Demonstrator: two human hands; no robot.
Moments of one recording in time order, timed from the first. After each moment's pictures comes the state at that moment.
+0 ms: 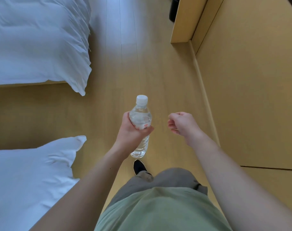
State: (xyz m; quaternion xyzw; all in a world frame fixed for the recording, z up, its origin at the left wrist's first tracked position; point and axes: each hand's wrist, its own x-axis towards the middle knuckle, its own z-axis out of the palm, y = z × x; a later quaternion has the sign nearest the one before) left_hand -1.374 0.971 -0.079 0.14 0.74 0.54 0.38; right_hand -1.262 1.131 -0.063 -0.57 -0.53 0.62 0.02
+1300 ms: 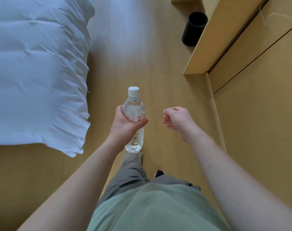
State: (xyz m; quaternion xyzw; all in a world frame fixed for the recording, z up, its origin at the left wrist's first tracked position) left_hand -1.859 1.388 -0.090 0.13 0.76 0.52 0.36; right_hand -1.741 1.545 -0.075 -0.56 -0.54 0.64 0.00
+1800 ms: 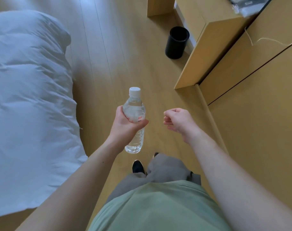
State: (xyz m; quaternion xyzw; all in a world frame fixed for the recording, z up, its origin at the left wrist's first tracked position) left_hand -2.069 1.531 -0.080 0.20 0.73 0.49 0.42; right_hand -1.919 1.661 -0.058 -0.60 -0.50 0.62 0.06
